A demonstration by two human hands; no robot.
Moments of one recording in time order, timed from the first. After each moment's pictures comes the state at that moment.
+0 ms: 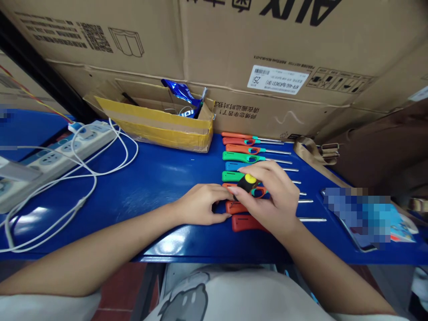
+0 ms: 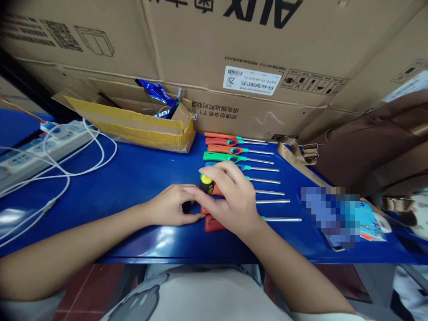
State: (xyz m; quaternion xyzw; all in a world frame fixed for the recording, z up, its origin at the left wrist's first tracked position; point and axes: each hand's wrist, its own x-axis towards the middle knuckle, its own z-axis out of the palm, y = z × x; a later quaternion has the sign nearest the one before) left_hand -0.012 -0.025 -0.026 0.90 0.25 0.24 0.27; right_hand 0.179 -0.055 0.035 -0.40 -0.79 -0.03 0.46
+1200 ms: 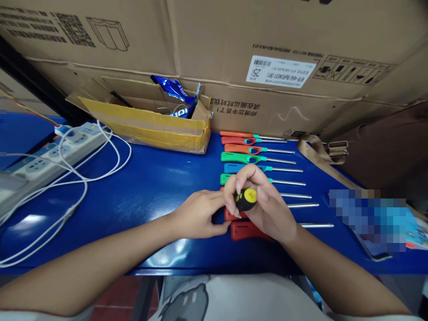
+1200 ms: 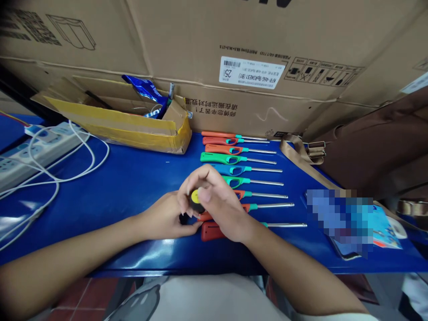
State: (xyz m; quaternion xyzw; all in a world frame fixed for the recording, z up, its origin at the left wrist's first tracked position) left_hand -0.004 -0.032 -0.031 0.88 0.27 0.27 0.30; right_hand 0.174 -0.041 0.024 -0.13 -0.55 0.67 0.48
